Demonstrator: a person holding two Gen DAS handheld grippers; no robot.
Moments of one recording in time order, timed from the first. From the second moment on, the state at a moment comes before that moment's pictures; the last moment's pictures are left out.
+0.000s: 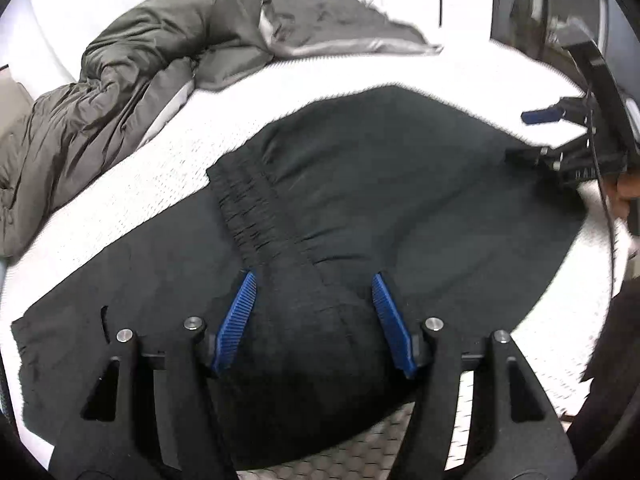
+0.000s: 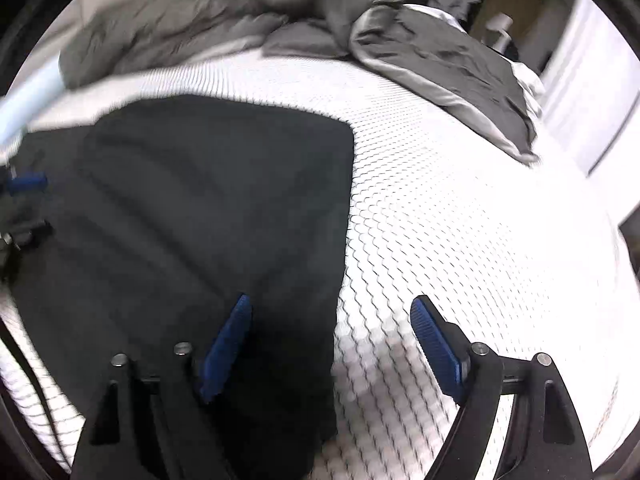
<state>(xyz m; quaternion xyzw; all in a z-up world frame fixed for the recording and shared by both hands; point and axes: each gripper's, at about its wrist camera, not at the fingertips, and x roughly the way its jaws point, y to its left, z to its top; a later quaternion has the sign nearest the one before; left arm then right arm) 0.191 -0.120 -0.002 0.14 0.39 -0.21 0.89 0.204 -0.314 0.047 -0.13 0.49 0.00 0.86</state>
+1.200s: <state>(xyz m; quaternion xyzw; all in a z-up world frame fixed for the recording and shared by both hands) 0.167 -0.075 -0.018 0.08 0.42 -0.22 0.88 0.149 -0.362 0.023 0.13 0.51 0.13 0.84</state>
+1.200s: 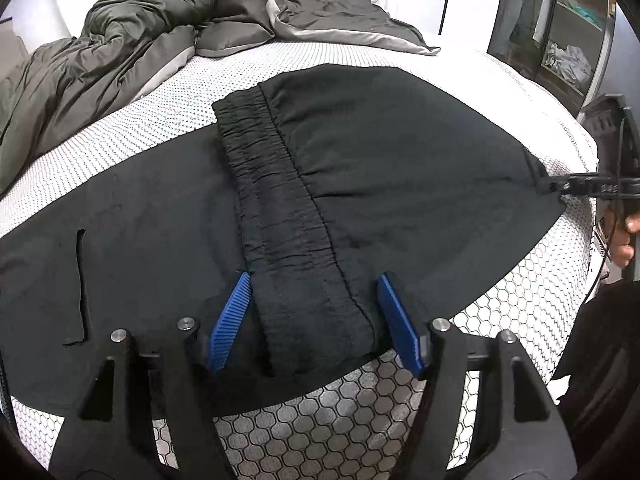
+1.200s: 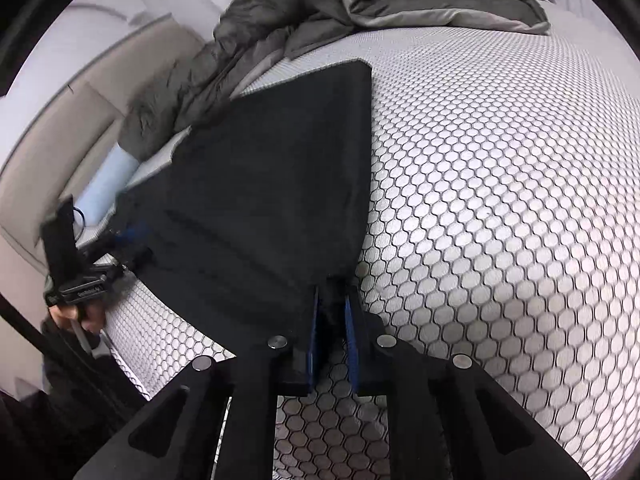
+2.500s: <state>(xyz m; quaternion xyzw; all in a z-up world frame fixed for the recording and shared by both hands) 0.160 0.189 -0.031 -0.38 0.39 0.11 0.83 0.149 -0.331 0.069 0.07 0.40 0.11 0.91</state>
